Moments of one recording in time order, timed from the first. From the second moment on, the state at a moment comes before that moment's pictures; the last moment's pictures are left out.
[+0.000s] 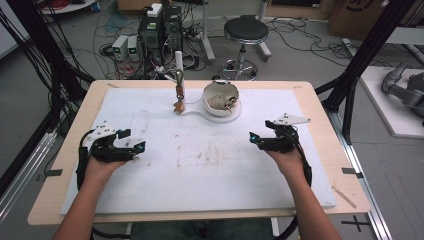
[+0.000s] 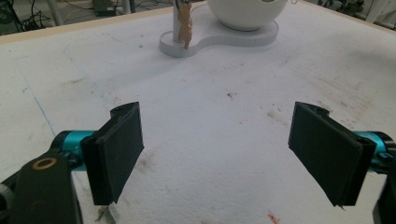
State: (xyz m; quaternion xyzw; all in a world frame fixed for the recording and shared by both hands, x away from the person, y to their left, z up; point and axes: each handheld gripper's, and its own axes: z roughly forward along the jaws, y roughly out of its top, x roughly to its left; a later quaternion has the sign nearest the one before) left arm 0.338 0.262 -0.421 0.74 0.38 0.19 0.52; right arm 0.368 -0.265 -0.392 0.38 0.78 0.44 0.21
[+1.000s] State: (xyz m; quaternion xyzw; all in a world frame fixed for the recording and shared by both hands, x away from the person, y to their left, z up) left arm 0.340 0.257 -0.422 0.75 0.37 0.19 0.51; right arm 0.364 -0.274 -0.410 0.39 0.79 0.43 0.21
